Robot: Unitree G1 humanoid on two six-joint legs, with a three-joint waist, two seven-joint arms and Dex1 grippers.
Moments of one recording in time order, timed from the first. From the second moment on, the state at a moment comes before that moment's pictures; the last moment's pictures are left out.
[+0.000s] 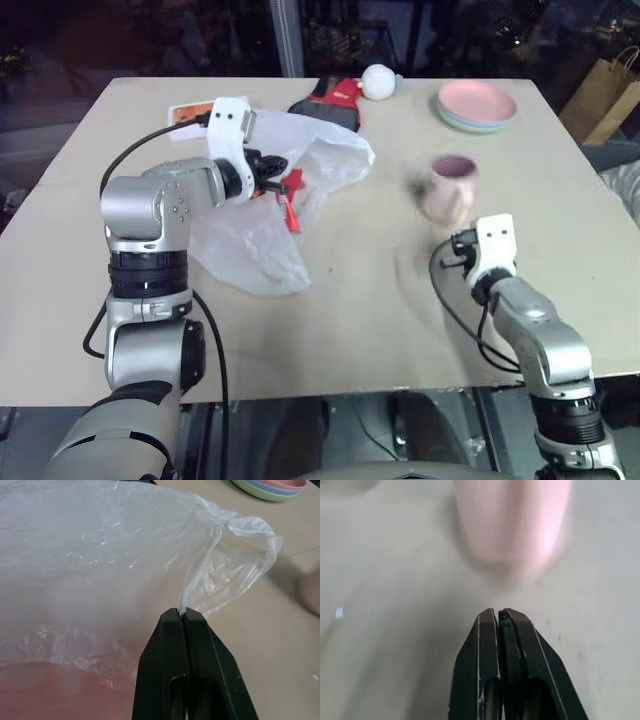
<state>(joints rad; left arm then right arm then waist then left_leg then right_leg) -0.89 0.53 0.15 0.07 -0.41 1.15 -0.43 -0.22 -0.25 0.02 -0.34 0.19 0.69 0.06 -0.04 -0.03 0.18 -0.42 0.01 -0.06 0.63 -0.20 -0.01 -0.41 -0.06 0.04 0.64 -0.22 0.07</state>
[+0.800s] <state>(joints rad) -0.87 0.52 0.22 0.08 -0.34 1.14 -0.27 -0.49 -0.27 0.11 -0.14 0.10 0.57 0.24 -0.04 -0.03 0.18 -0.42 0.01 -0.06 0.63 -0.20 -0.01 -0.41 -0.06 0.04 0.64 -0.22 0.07</state>
